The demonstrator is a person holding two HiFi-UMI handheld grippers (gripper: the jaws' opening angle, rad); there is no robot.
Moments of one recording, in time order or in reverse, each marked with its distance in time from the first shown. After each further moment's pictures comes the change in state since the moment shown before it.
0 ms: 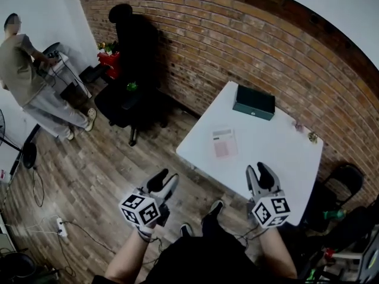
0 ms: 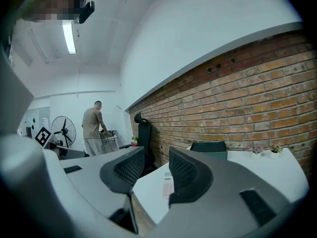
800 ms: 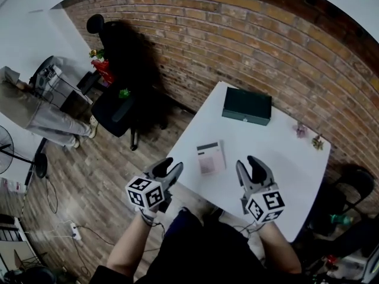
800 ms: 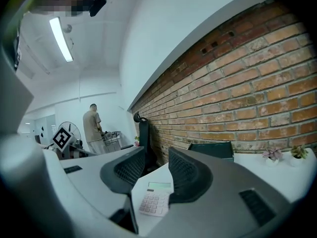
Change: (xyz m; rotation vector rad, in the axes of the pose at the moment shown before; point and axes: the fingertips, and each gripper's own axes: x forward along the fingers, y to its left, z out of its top) left arm 0.216 0.008 0.006 0.092 0.189 0.026; right arm 0.106 -0.124 0.011 0.045 0.025 0.111
